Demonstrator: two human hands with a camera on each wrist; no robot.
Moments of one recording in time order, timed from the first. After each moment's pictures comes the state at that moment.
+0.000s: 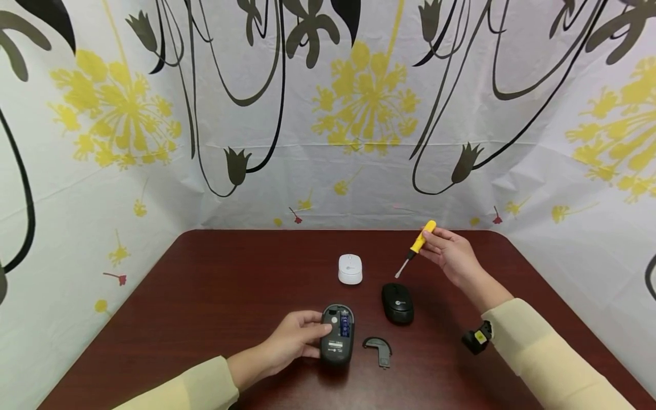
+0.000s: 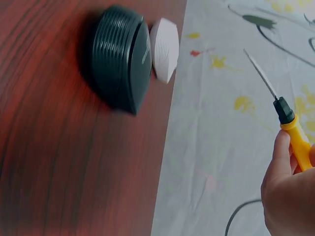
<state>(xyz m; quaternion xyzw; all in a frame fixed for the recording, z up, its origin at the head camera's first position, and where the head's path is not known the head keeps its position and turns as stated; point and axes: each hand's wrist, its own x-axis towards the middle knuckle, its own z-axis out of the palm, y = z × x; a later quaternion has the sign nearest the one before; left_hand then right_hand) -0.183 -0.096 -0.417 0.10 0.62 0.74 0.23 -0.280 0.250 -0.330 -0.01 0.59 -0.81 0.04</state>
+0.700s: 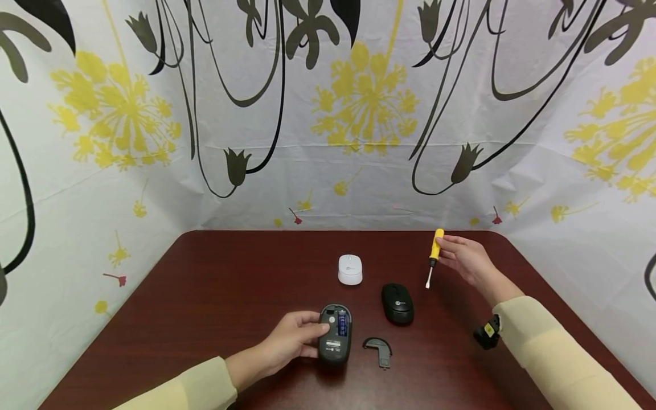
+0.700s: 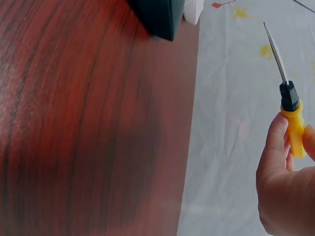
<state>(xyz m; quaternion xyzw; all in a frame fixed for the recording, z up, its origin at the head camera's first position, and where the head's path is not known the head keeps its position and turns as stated) -0.185 -0.100 -0.418 0.09 0.63 0.74 0.23 -0.303 0.294 -0.351 0.05 0.68 -0.73 0.06</state>
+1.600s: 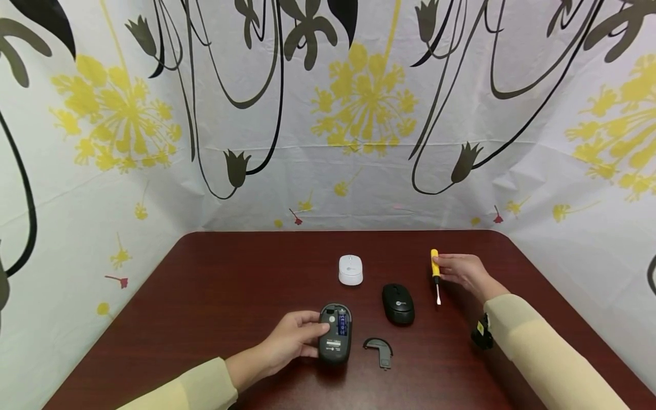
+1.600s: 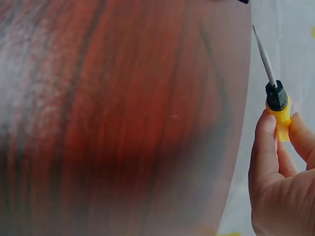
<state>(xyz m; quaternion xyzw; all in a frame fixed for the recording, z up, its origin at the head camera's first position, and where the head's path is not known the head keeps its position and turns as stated) -0.185 -0.099 -0.419 0.09 0.63 0.73 0.23 -0.323 0.308 -0.398 0.12 0.74 -0.65 0.09</state>
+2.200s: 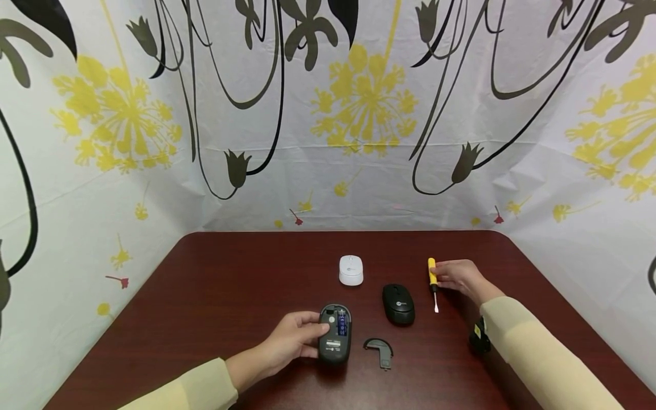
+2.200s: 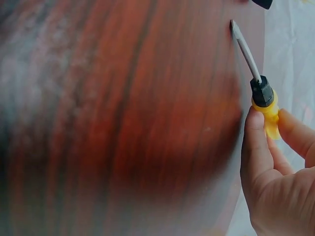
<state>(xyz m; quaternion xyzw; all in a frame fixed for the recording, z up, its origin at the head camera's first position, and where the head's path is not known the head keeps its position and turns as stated) -0.184 -0.099 -0.418 0.10 0.63 0.74 0.23 -0.325 0.304 -0.412 0.13 0.76 -0.63 0.11</state>
